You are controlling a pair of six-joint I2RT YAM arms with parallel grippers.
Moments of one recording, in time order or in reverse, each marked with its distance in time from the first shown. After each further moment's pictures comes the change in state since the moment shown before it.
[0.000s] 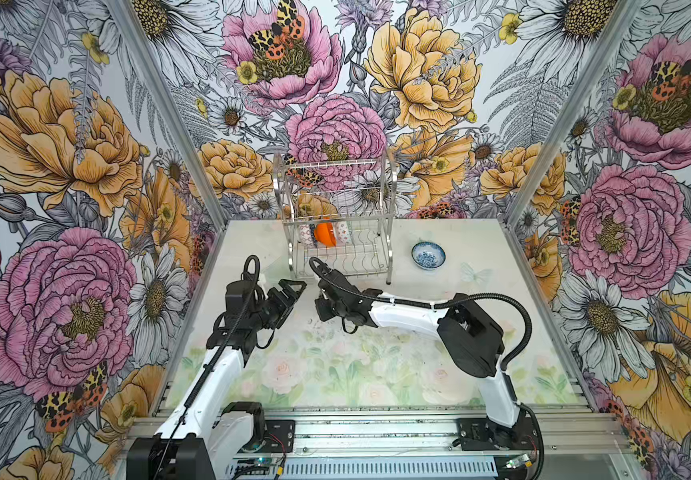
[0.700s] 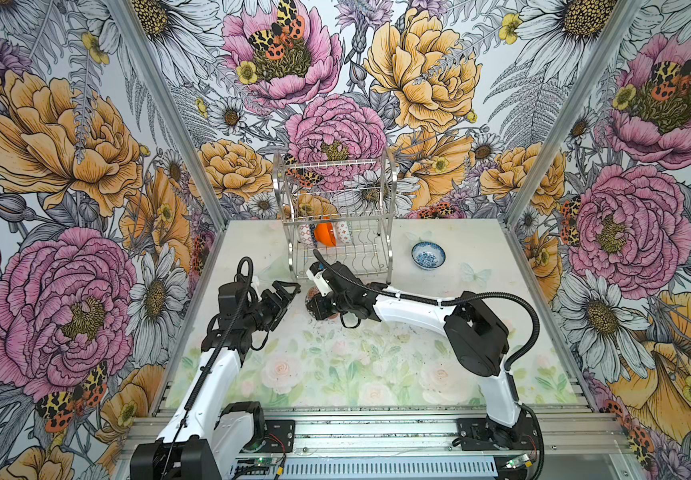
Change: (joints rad) left arm 0.074 -0.017 0.000 -0.051 0.041 0.035; right arm -0.057 -0.046 0.002 0.048 -0.341 0.047
